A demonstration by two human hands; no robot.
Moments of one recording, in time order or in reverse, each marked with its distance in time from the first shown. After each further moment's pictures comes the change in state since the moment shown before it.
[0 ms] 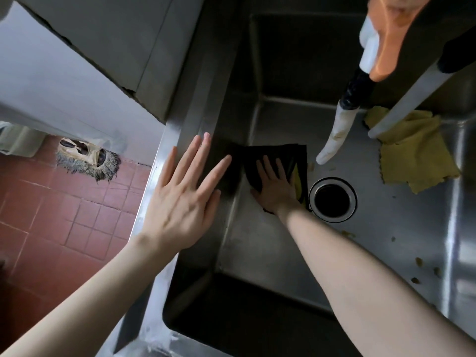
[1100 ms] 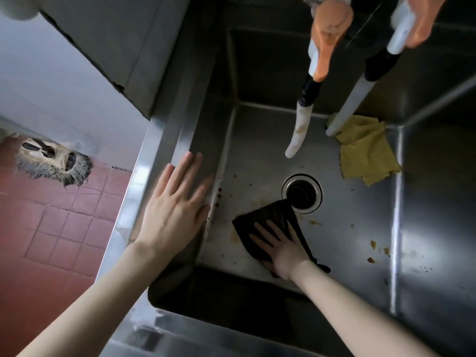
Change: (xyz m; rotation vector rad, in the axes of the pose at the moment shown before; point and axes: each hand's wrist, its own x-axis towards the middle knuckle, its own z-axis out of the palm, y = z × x) left_hand -0.026 0.020 0.011 -0.039 -0.015 0.011; right_hand -0.156 0.063 0.050 -0.300 -0.263 -0.249
